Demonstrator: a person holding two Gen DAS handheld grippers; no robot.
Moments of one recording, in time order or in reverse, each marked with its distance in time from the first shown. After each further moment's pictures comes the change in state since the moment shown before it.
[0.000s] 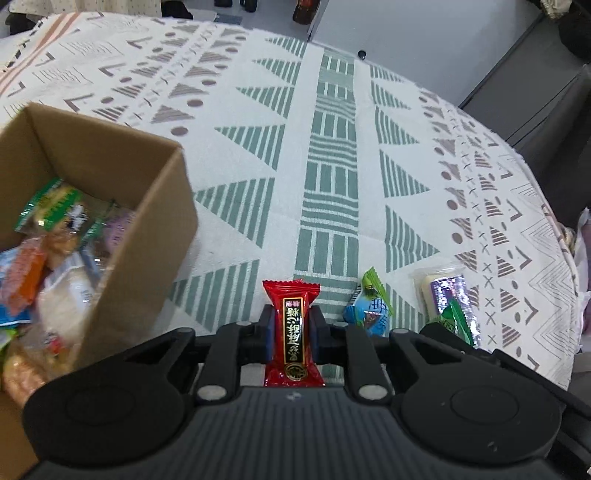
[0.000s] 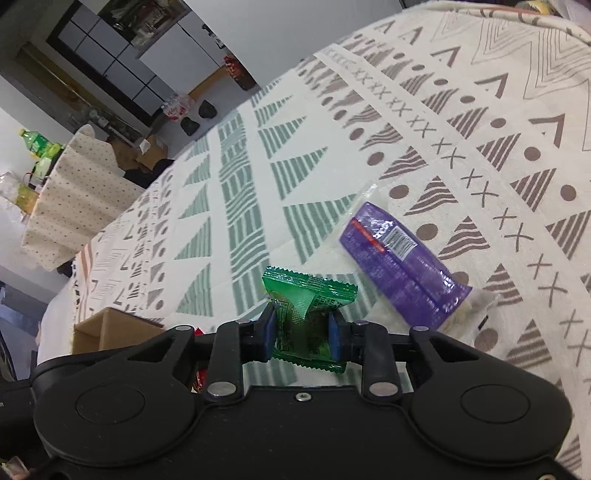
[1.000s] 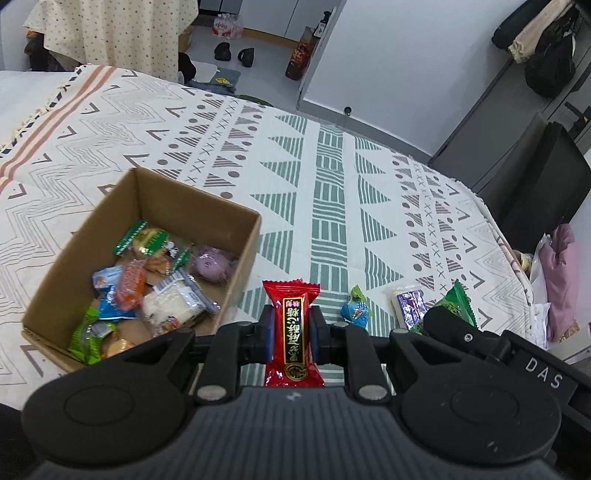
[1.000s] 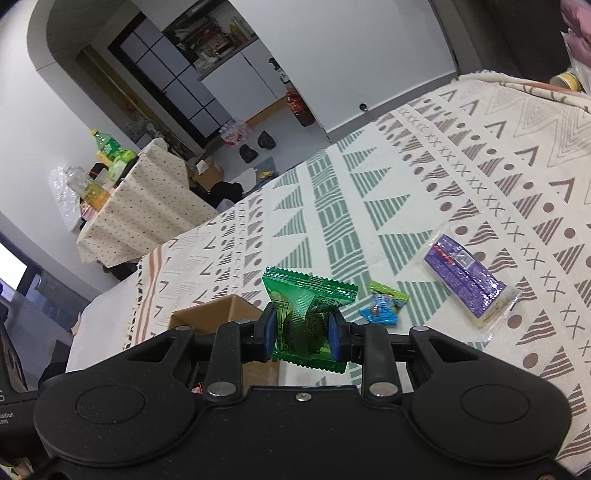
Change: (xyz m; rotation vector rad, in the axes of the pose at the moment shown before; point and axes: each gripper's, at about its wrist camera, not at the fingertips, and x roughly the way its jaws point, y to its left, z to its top) left arm -0.129 0.035 -0.023 0.003 -0.167 -0.047; right arm -0.090 0.075 -0.026 -0.109 -0.125 0.115
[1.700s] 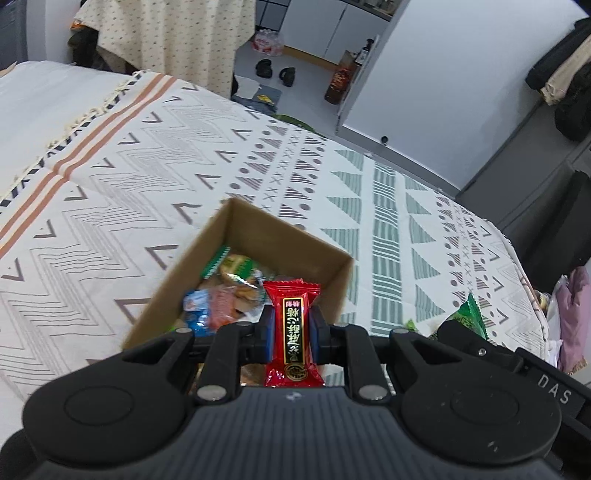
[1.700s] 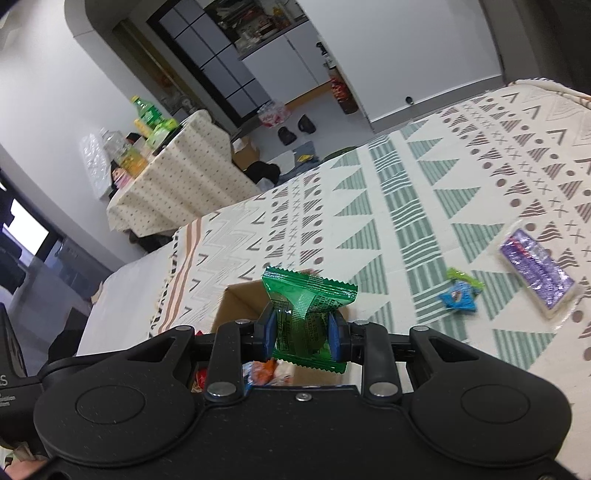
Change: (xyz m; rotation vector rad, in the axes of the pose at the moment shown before) left arm -0.037 0.083 0.021 -0.090 -0.054 0.057; right arm 0.018 0.071 -0.020 -0.092 0.046 0.077
